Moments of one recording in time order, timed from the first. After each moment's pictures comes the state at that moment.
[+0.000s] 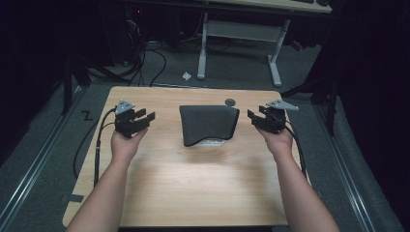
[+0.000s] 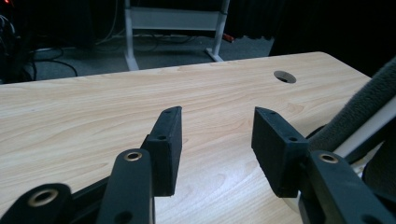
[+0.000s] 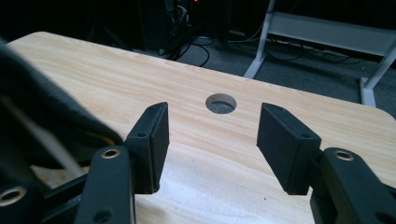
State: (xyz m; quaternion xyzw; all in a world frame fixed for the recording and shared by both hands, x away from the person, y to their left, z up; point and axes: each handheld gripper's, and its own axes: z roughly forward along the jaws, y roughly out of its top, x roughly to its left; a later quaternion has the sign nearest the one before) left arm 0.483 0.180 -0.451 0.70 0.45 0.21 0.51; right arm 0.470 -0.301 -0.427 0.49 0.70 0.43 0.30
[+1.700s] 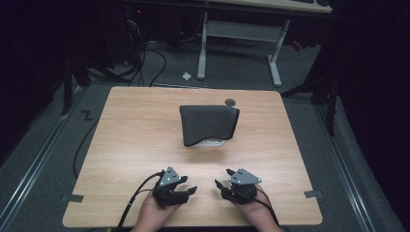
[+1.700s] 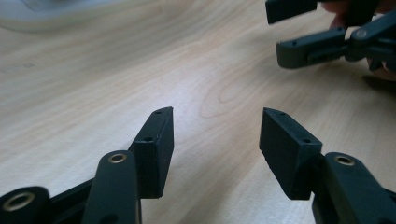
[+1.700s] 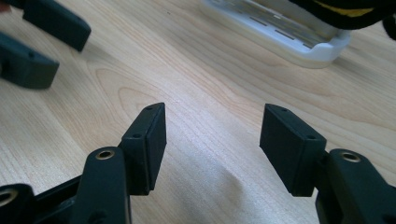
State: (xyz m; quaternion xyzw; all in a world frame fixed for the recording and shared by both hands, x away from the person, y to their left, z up) left arm 0.316 0.070 -0.527 0.82 0.33 0.08 0.46; right arm 0.300 -0.199 -0.521 0.37 0.81 0.39 0.24
